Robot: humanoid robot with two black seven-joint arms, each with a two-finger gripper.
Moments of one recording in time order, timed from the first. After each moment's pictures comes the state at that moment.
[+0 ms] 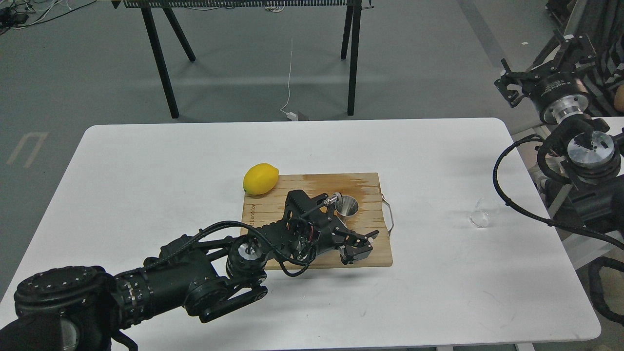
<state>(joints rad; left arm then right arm) -0.73 -0.04 -0.19 -0.90 2.18 0.15 -0.06 0.84 -0.35 1.04 0.50 0.15 0.33 0.08</state>
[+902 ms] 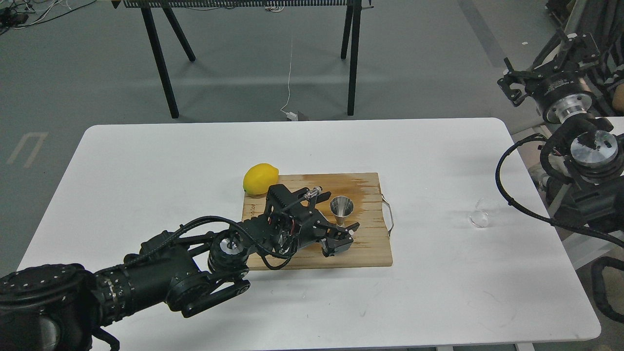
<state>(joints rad) -0.73 0.05 -0.20 -0.94 2.18 0.16 -0.06 0.84 -0.36 1.04 0.50 0.15 0.33 0.08</state>
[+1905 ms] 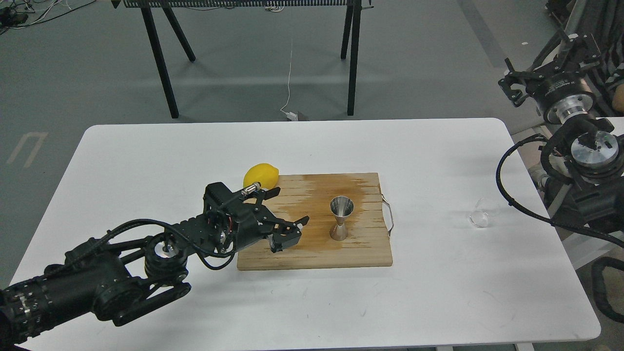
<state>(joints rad) -0.64 0.40 -0.28 -1.19 2.18 0.18 -0.06 0.84 -0.36 1.03 0.49 0.15 0.33 0.08</state>
